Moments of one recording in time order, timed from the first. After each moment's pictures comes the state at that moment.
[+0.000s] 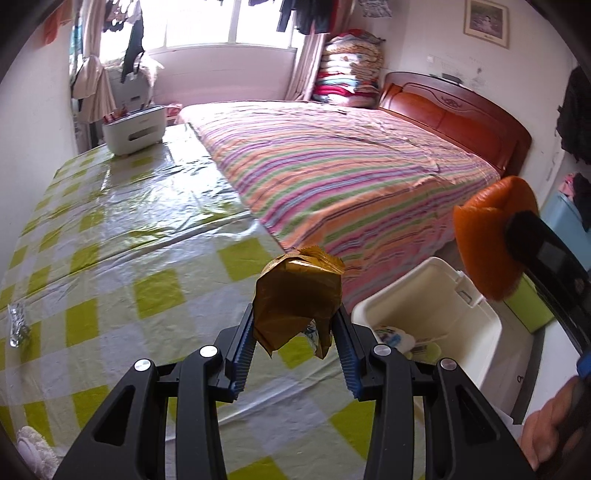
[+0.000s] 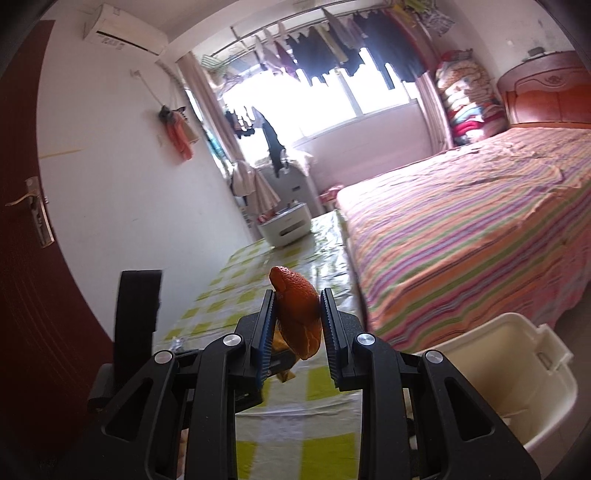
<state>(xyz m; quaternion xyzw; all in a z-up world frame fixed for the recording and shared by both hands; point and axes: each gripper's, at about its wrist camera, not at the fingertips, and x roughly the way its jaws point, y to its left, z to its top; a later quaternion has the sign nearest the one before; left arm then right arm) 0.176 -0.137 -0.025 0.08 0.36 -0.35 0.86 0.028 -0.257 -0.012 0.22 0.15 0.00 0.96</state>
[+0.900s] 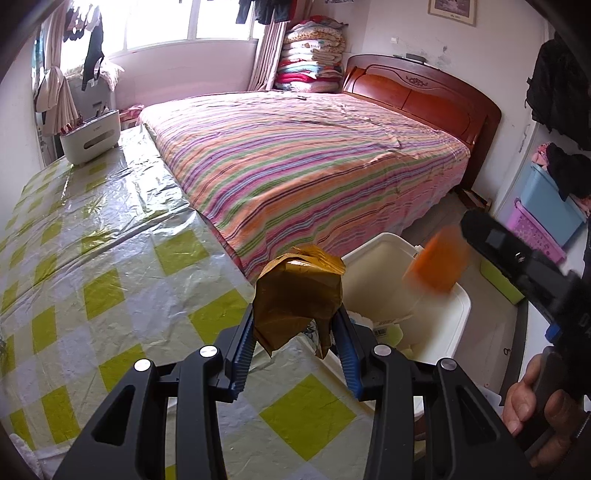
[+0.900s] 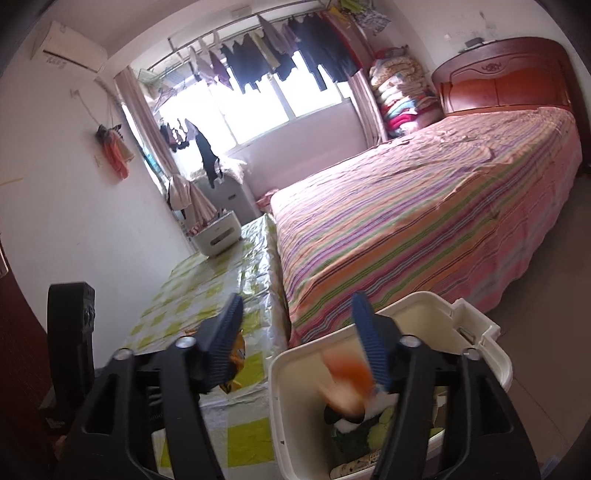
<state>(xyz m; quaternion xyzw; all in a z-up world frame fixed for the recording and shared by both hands) 0.144 -0.178 -0.032 0.11 0.37 -0.40 0.83 -0.005 -0.309 -0.044 0.26 0.16 -0.12 0.94</state>
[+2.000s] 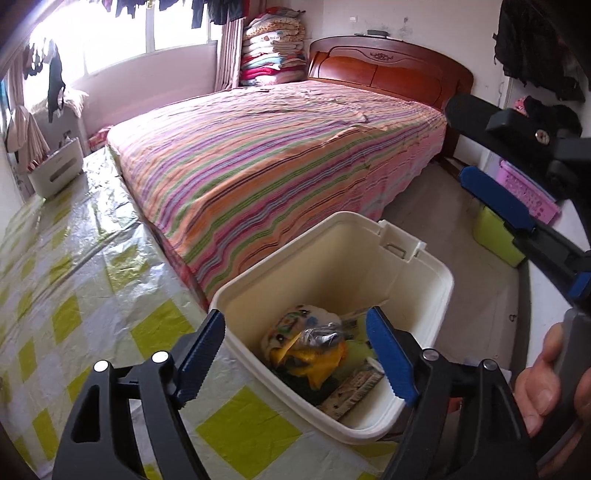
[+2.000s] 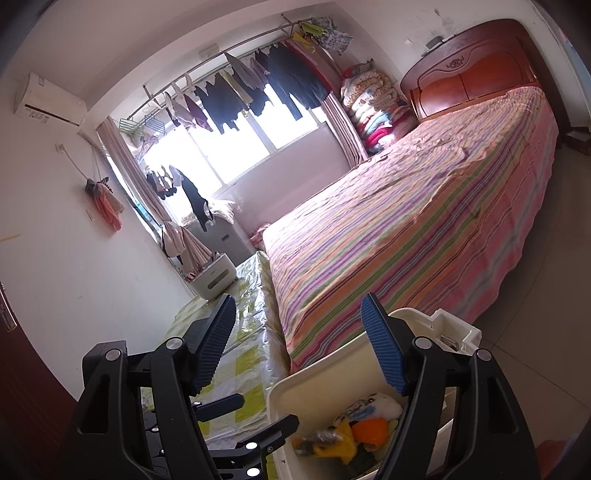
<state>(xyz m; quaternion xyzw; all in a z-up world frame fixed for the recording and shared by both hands) 0.105 -0.231 -0.046 0.18 0.35 -0.43 0.81 -0.038 -0.333 -0.039 0.32 0.09 -0.15 0.93</state>
